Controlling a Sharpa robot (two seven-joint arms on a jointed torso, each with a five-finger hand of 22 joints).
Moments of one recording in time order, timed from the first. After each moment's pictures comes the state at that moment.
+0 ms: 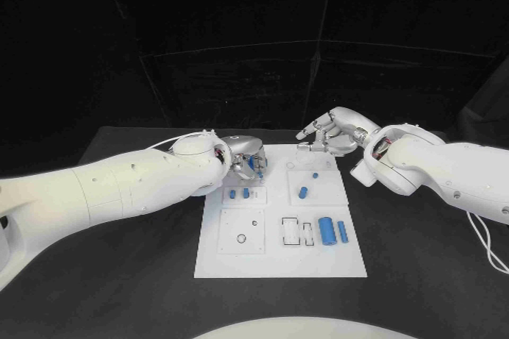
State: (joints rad) left arm 1.31 -0.48 -0.18 1.21 -1.35 -0.14 -0.05; left_hand 1.38 -0.09 0.50 -0.08 0.05 1.07 0.12 0.19 0.08 1.11 0.06 0.32 0.07 1.47 -0.02 1.40 1.22 0.12 1.43 0.08 1.12 1.11; right arm 1.25 -0.88 -0.02 1.49 -0.92 -0.28 0.09; right_hand 1.44 -0.02 -0.17 0.22 0.37 0.97 0.14 0.10 0.07 1.22 0.05 0.89 0.95 1.47 -0.02 1.27 1.17 0.09 1.27 0.09 1.31 1.12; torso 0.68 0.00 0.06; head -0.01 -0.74
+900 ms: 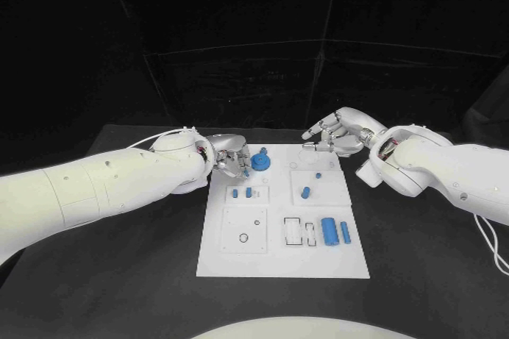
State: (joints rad) left arm 1.31 -0.58 -0.17 1.25 -1.30 -0.10 -0.07; left_hand 1.36 -0.10 0.51 -0.09 0.05 1.08 0.12 0.18 0.08 1.11 0.06 0.31 0.07 1.47 -0.02 1.40 1.21 0.12 1.42 0.08 1.13 1.11; right arm 1.25 -0.88 -0.02 1.49 -0.92 -0.28 0.09; right_hand 1.44 -0.02 -0.17 0.22 0.37 0.97 0.14 0.10 0.07 1.22 0.05 0.89 0.94 1.47 -0.02 1.27 1.16 0.09 1.27 0.09 1.31 1.12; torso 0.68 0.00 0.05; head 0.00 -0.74
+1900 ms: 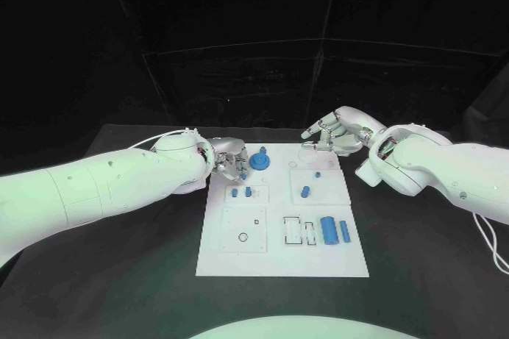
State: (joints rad) left arm 1.31 -0.56 -0.18 1.23 -1.30 -0.05 -0.10; left_hand 1.36 -0.10 0.51 -0.09 0.05 1.08 0.12 0.18 0.07 1.11 0.06 0.30 0.07 1.47 -0.02 1.40 1.20 0.12 1.42 0.08 1.13 1.11; right arm 1.25 -0.88 -0.02 1.49 -0.92 -0.28 0.09; right_hand 1.44 -0.02 -0.17 0.22 0.37 0.97 0.14 0.10 0.07 1.22 0.05 0.89 0.95 1.47 -0.02 1.27 1.16 0.09 1.27 0.09 1.31 1.12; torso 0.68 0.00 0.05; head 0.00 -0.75
